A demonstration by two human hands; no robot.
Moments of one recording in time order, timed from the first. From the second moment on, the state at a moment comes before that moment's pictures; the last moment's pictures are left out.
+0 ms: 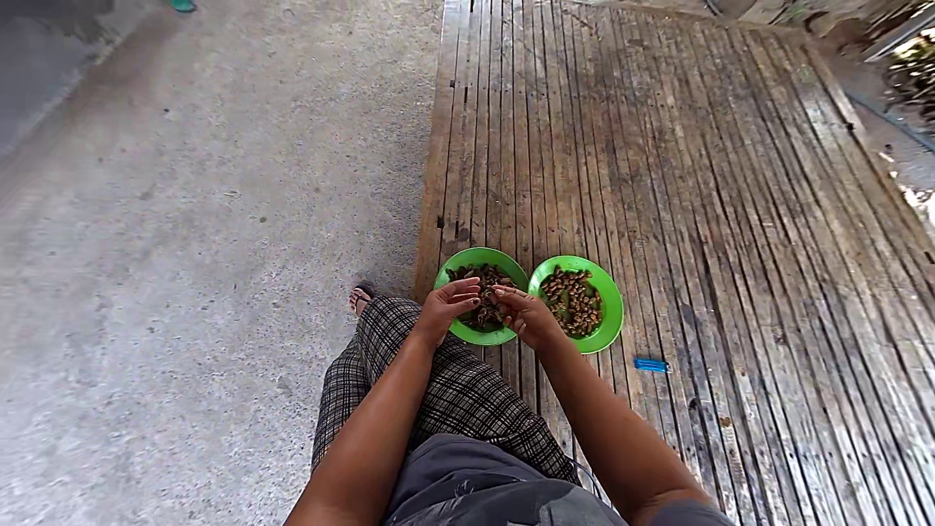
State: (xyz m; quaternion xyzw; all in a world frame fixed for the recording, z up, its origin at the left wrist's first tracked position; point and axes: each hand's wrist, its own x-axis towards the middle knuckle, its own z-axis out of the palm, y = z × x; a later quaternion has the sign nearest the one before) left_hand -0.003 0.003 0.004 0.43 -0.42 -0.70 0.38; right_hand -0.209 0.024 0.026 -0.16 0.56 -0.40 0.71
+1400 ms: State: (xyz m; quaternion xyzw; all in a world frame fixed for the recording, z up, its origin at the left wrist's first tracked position) left_hand -0.004 -0.001 0.000 0.50 -0.36 -0.68 0.38; right_hand -0.203 0.027 -0.019 -0.68 0.65 -0.16 0.29
